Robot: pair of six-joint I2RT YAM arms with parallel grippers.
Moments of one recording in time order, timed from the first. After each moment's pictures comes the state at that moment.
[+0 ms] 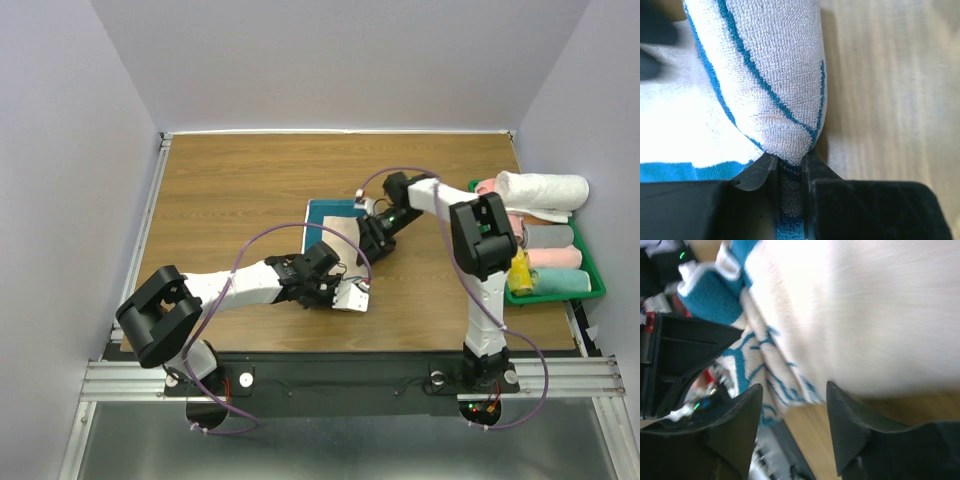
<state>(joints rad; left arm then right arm) -0.96 1.49 0.79 -0.31 0.22 0.81 0.38 2.17 1.50 -0.99 -0.96 -0.22</state>
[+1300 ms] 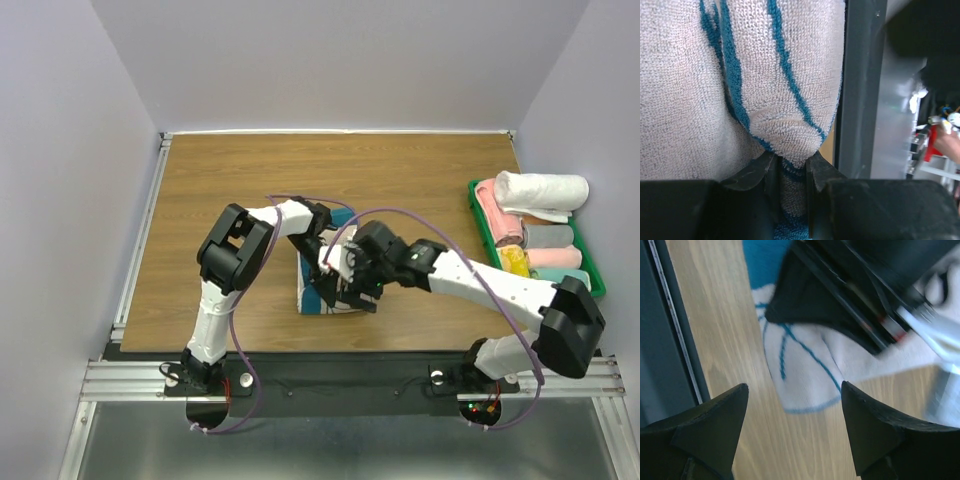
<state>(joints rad) -0.64 2.15 1.43 -1.10 1.00 0.77 0.85 1.35 1.02 -0.63 -0.30 -0.46</state>
